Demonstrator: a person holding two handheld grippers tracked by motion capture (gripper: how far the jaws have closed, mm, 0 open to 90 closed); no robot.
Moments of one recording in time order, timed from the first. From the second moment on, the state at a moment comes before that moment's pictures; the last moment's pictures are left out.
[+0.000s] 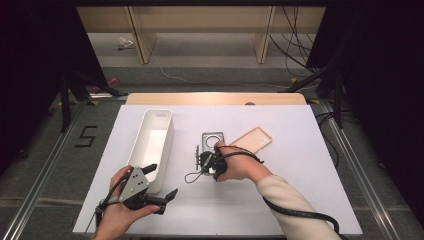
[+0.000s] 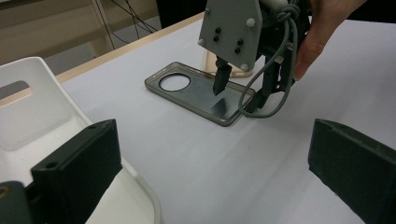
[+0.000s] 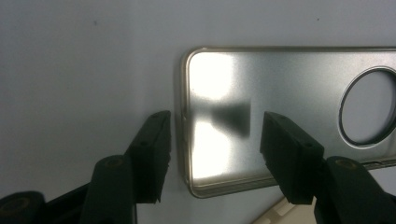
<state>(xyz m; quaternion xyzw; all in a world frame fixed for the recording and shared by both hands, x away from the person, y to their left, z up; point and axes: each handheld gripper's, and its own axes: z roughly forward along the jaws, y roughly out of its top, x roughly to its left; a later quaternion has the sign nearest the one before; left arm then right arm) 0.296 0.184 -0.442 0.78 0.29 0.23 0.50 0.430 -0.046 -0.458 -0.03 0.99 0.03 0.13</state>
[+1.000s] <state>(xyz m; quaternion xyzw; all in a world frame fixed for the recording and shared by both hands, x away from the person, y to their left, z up) 0.295 0.184 -0.441 0.78 0.29 0.23 0.50 0.427 -0.043 -0.458 -0.02 1.00 0.02 0.08</state>
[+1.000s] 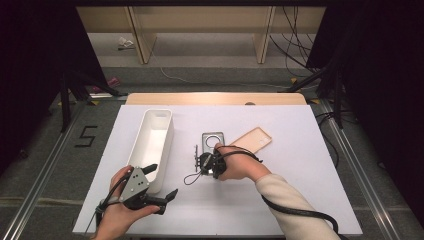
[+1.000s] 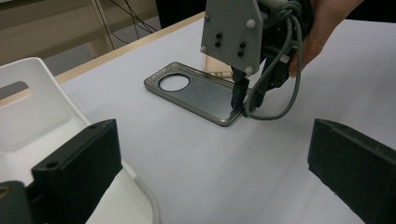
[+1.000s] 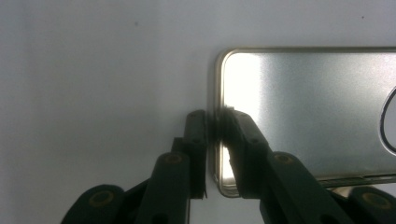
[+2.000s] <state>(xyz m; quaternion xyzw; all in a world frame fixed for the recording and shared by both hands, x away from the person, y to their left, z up) 0.295 0.184 -0.441 0.78 0.29 0.23 0.50 0.424 -0.047 -0.457 -0.02 1.00 0.03 0.09</state>
